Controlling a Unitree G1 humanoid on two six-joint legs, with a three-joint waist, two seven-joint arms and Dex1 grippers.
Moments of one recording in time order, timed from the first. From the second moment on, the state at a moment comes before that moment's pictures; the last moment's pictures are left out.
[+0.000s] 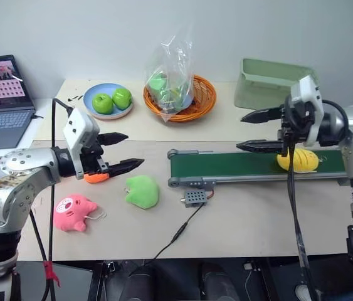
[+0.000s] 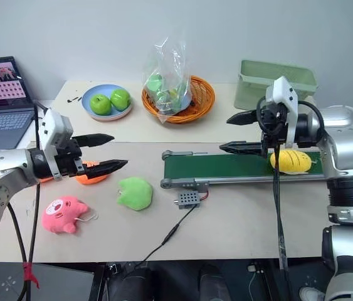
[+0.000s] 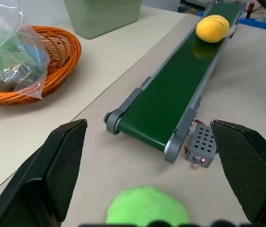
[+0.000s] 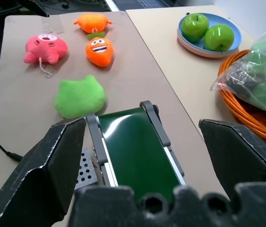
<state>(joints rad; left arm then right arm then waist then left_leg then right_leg) -0.40 0.87 0.16 -0.36 -0.71 0.73 -0.82 -0.84 -0.84 0.02 0.23 0.42 0.42 1.37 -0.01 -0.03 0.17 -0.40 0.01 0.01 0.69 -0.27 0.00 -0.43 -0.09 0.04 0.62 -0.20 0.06</state>
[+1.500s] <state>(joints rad) -0.51 0.78 0.17 -0.34 -0.68 0.74 -0.75 -0.86 -0.84 0.02 0.23 0.41 0.42 1.39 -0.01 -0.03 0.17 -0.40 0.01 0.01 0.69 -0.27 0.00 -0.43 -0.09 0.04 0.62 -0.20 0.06</state>
